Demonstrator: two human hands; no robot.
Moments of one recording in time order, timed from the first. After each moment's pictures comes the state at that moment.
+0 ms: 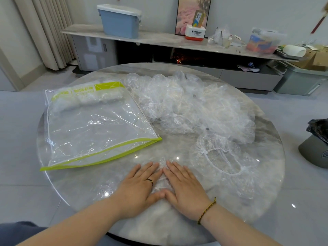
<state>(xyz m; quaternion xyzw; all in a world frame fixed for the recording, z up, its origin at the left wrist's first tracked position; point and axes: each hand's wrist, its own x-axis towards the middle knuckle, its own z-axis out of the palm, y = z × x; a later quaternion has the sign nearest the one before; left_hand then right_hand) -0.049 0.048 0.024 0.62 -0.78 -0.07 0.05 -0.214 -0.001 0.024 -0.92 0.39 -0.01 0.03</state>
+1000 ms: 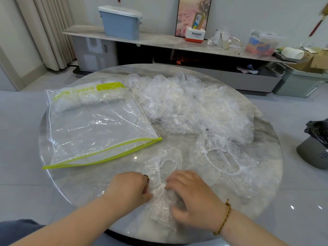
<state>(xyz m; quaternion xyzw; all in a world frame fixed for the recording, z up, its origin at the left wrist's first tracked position) -0.052 0.058 0.048 0.69 -0.71 -0.11 0.03 -0.231 0.010 0.061 -0.96 0.24 -0.10 0.11</state>
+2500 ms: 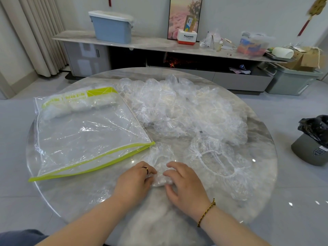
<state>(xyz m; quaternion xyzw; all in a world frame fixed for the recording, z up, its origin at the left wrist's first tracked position) -0.062 0.027 0.029 0.70 -0.65 -0.14 0.26 -0.215 -0.020 0.021 -0.89 0.31 -0.34 0.03</state>
